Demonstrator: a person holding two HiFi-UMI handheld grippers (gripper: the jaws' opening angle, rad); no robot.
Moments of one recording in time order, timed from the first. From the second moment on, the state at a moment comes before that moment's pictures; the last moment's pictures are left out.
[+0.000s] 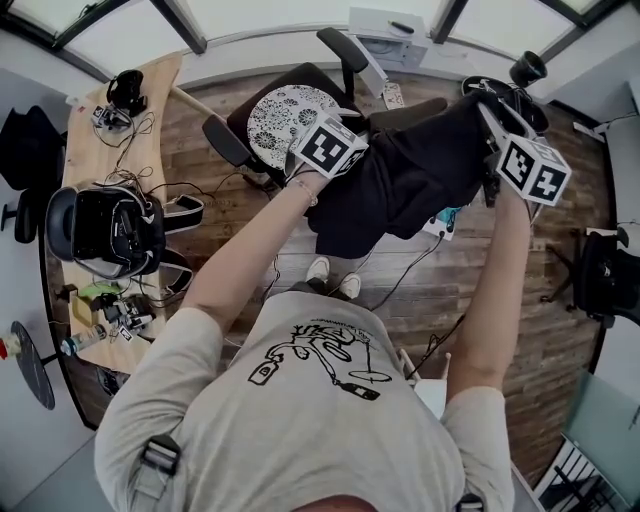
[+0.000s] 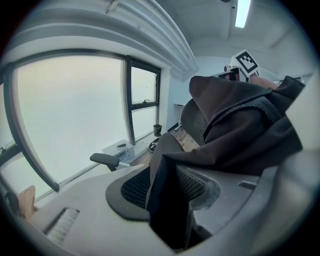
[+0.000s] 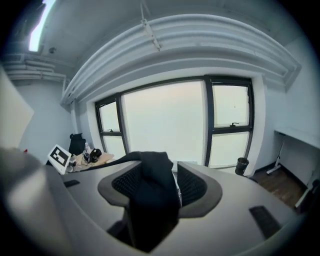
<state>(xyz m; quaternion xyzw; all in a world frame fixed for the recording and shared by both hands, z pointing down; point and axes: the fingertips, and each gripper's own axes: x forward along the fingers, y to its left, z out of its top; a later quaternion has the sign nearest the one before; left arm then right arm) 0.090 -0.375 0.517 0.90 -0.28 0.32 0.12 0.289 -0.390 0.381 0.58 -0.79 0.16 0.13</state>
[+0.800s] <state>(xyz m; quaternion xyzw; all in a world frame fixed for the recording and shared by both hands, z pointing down) 0.050 -0.357 0.451 0.90 -0.34 0.24 0.11 0.280 -0.313 0.331 0.61 -0.78 0.08 0.08</state>
